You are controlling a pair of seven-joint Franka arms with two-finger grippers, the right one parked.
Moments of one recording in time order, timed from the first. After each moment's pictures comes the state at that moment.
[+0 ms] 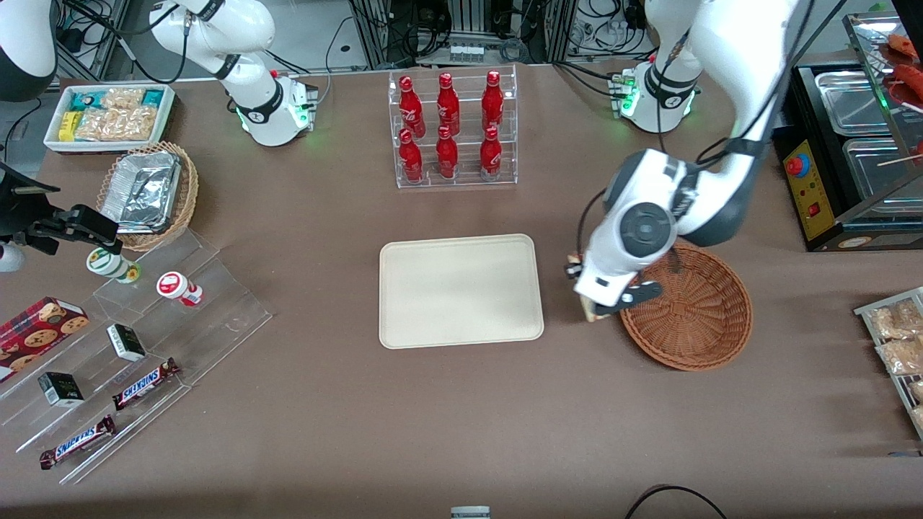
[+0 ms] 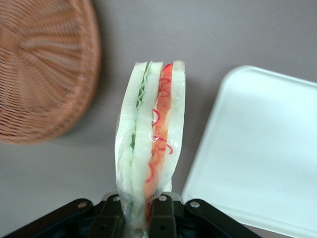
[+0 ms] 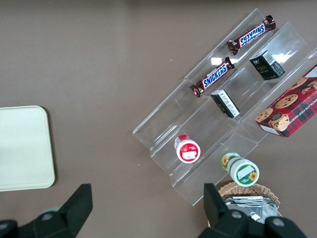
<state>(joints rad) -0.33 0.40 -0.21 -1.75 0.01 1.94 -0.83</state>
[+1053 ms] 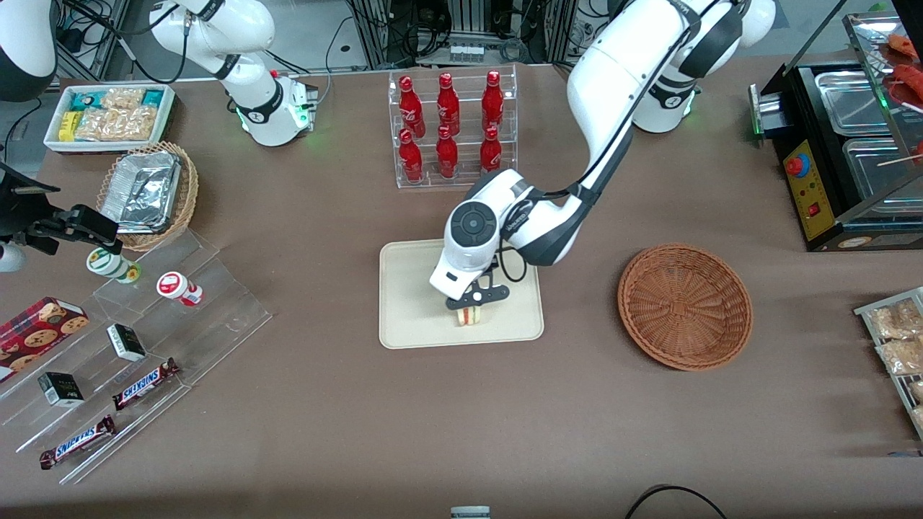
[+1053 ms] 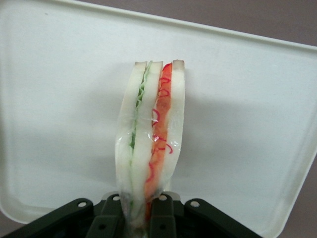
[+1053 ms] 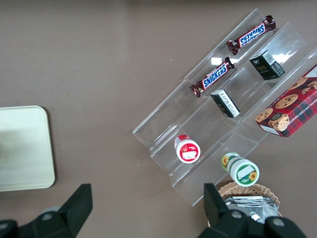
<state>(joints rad) -0.63 0.80 -0.21 -1.34 0.01 2.10 -0.99</state>
